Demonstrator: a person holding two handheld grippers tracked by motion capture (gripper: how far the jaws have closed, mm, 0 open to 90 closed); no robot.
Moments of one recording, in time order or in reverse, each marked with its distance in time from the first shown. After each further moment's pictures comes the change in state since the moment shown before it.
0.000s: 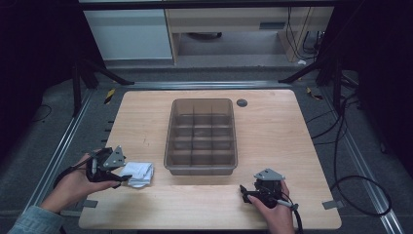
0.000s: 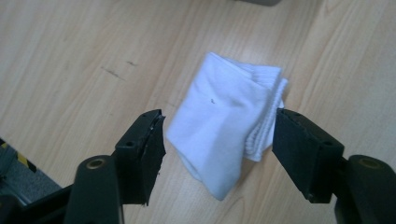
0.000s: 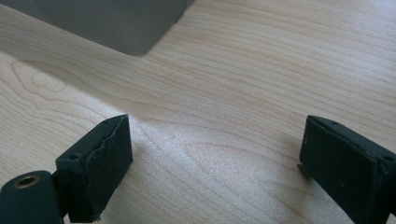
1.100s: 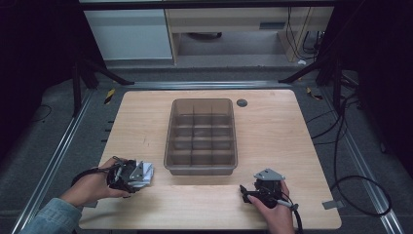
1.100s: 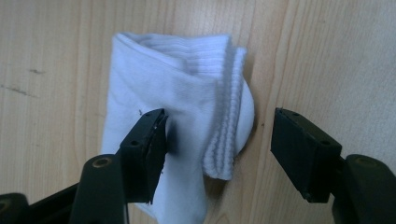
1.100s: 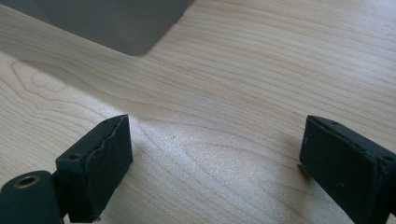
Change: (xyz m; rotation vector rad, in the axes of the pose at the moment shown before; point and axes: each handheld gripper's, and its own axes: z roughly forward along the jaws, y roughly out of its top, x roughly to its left) left arm -0.021 0.012 0.055 0.209 -0.120 0.249; right arm 0.000 0.000 0.000 0.001 -0.001 0.002
